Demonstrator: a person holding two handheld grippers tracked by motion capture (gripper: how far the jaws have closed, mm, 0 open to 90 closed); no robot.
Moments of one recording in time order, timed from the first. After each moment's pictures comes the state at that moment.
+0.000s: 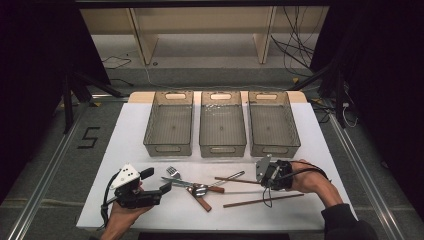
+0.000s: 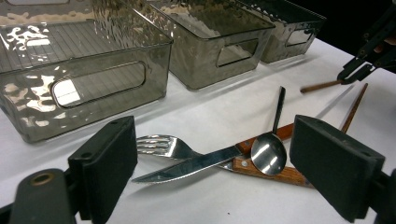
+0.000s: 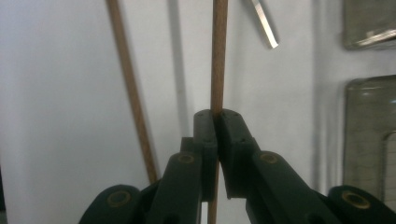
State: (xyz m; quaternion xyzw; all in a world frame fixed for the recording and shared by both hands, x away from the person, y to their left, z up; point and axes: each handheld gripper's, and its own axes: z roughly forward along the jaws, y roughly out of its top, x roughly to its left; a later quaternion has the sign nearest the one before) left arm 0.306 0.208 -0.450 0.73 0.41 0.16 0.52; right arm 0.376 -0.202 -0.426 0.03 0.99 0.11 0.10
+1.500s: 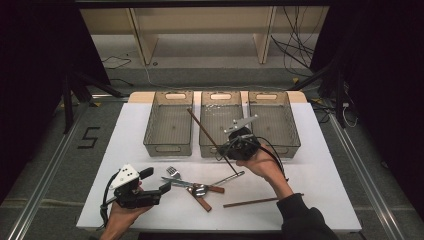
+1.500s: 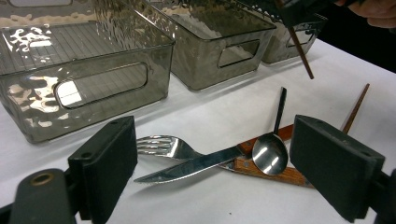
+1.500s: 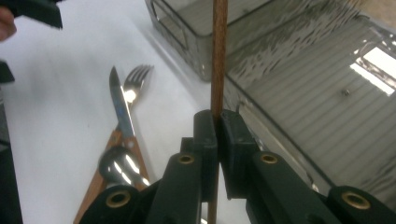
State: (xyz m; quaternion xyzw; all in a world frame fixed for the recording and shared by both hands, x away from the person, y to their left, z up) left arm 0.306 0.209 -0.450 0.73 0.41 0.17 0.52; right arm 0.422 -0.116 -0.384 0.28 0.88 0.37 0.08
